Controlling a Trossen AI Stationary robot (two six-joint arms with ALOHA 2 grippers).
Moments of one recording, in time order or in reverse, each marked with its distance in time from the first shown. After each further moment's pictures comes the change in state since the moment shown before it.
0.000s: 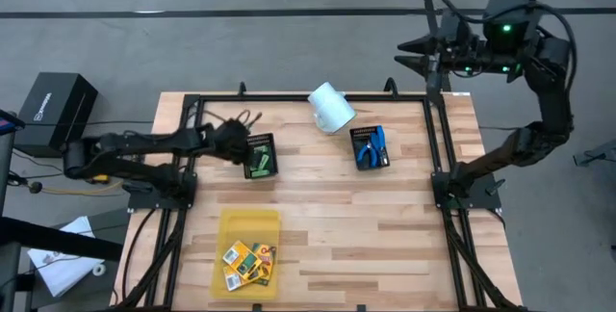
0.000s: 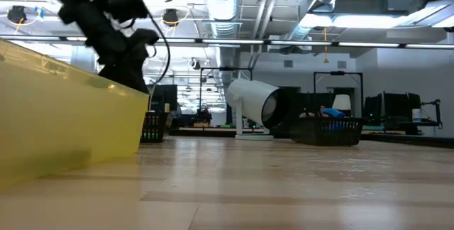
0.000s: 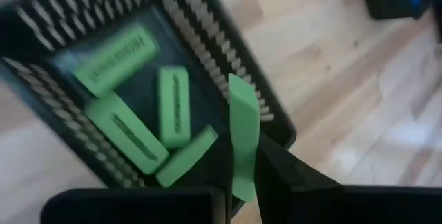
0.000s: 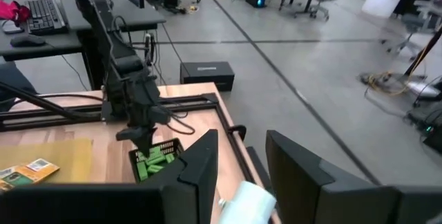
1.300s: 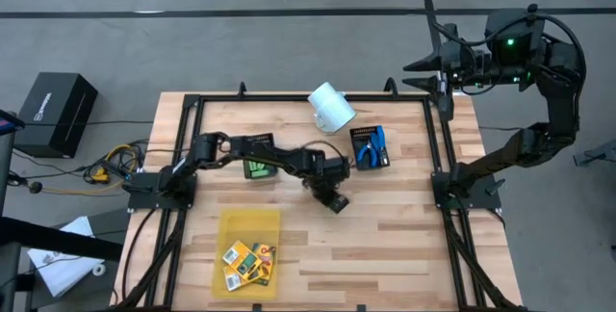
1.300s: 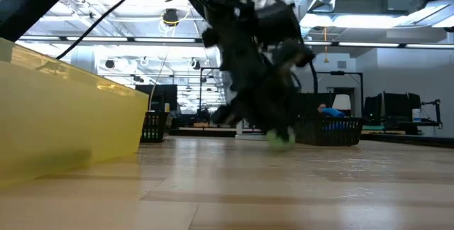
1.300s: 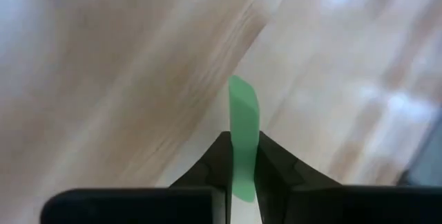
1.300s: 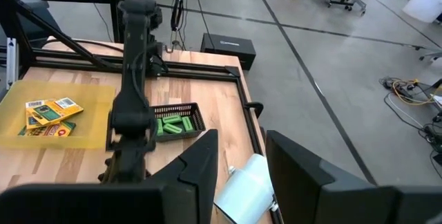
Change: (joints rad) left arm -0.341 1.138 1.098 -0.188 0.270 0.088; right arm 0.087 -0.031 0.000 -0.152 -0.001 -0.129
